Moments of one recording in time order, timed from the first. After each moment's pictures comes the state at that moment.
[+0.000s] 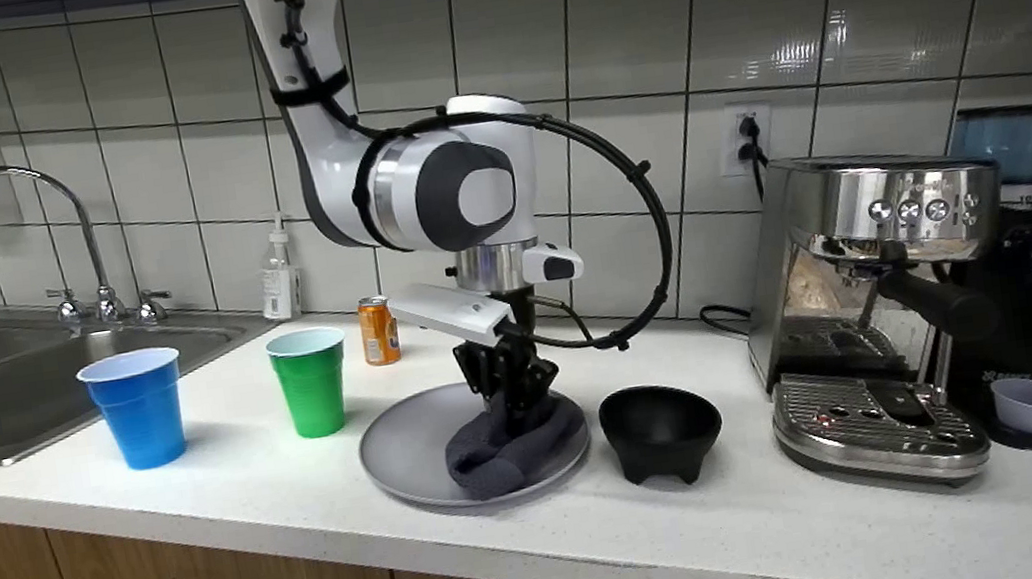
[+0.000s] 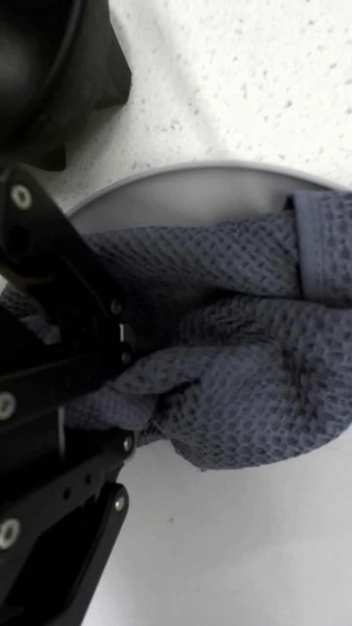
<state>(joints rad) -0.11 0.42 -0.14 -2.35 0.18 2.80 0.02</state>
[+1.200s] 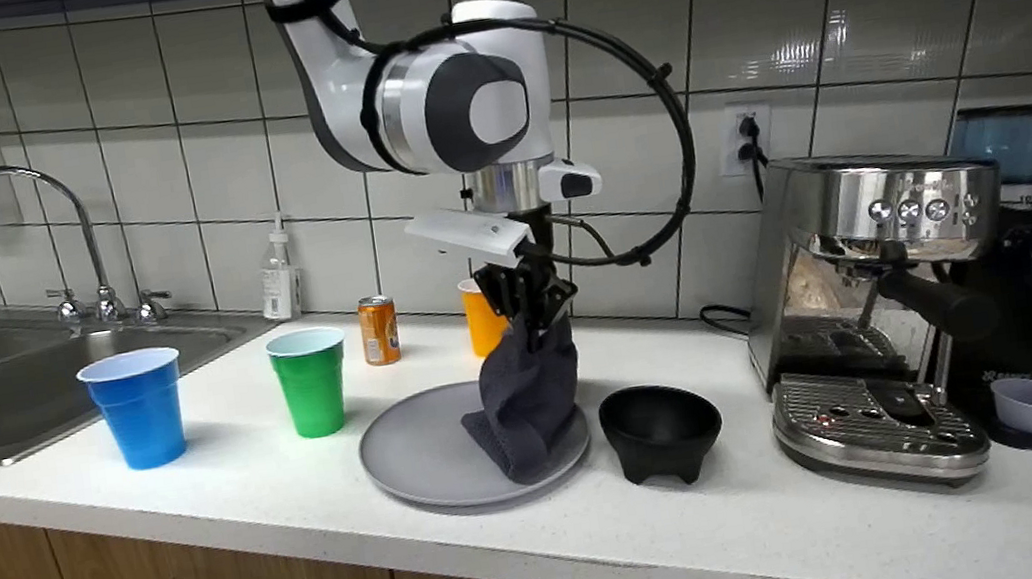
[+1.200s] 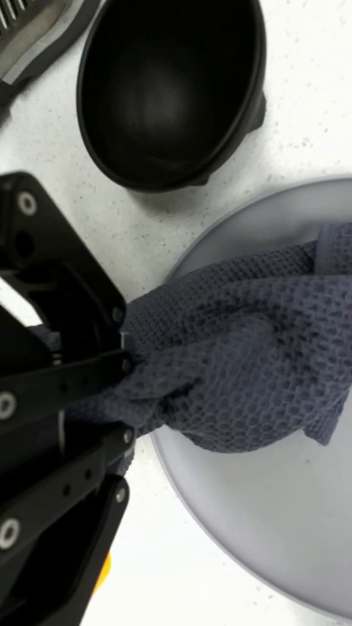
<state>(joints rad) -0.14 0.27 -0.14 -2.34 0.18 2.80 0.01</state>
